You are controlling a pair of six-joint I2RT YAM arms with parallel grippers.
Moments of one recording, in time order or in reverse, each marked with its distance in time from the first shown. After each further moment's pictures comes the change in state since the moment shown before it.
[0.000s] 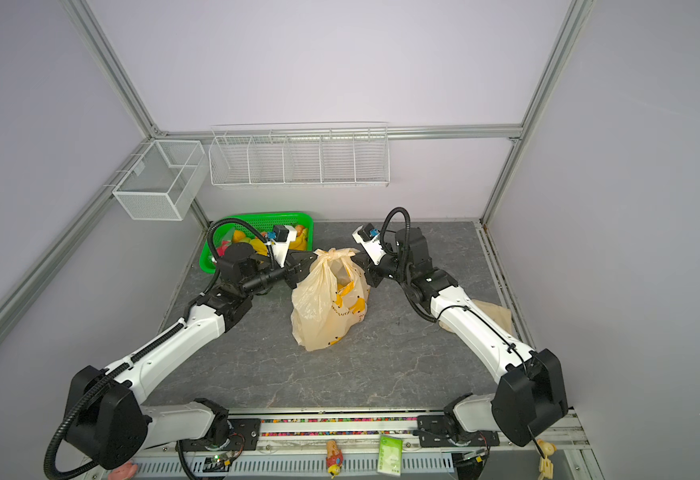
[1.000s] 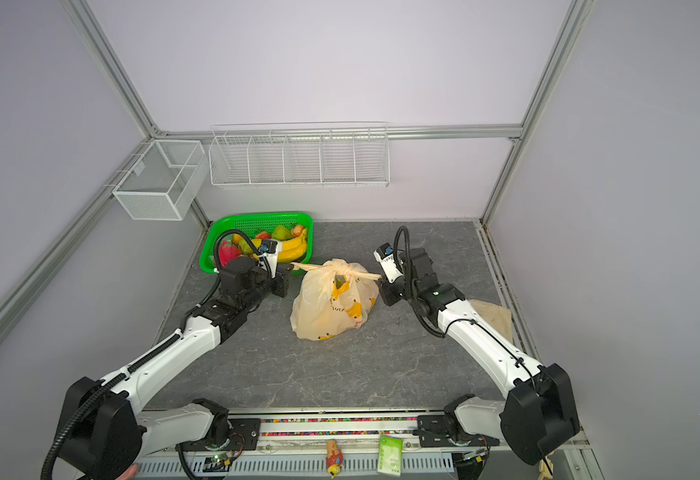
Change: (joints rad) left arm 0.064 -0.054 -0.159 -0.144 -0.427 0.009; right arm -0.053 -0.076 -0.185 -0.209 0.298 0.135
